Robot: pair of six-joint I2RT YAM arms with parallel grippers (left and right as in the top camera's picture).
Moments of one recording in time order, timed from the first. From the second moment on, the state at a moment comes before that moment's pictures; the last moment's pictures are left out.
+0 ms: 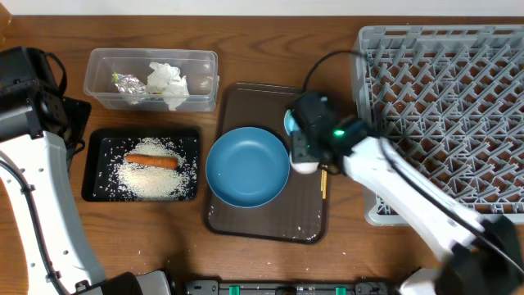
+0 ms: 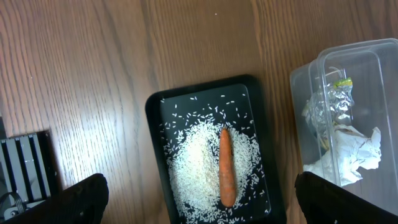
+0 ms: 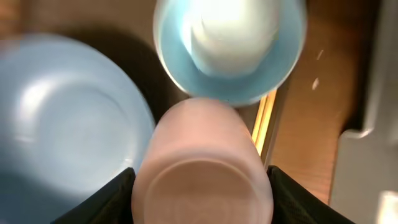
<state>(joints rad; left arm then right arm) 0.36 1.47 1.66 -1.42 -0.29 -0.99 0.63 1.61 1.28 -0.85 0.12 0.54</state>
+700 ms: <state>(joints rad) 0.36 1.47 1.66 -1.42 -0.29 -0.99 -0.20 1.23 1.32 -0.82 0.09 0.46</state>
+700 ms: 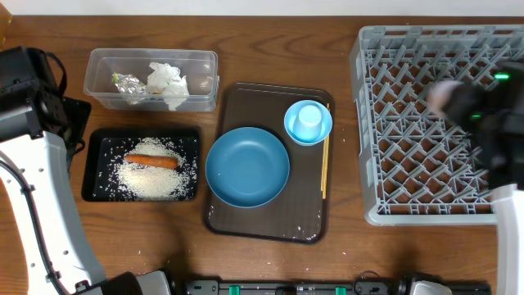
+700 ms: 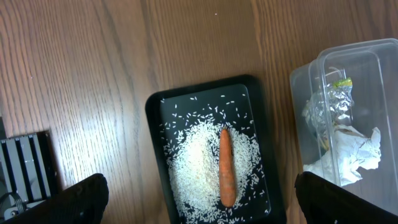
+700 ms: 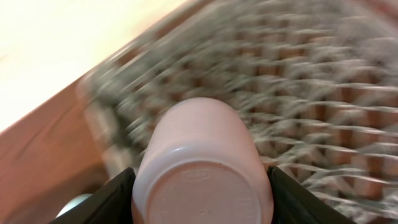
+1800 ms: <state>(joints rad) 0.36 1.47 1.66 -1.42 -0.29 -0.99 -0.65 1.47 1.32 -0.76 -0.21 0.47</state>
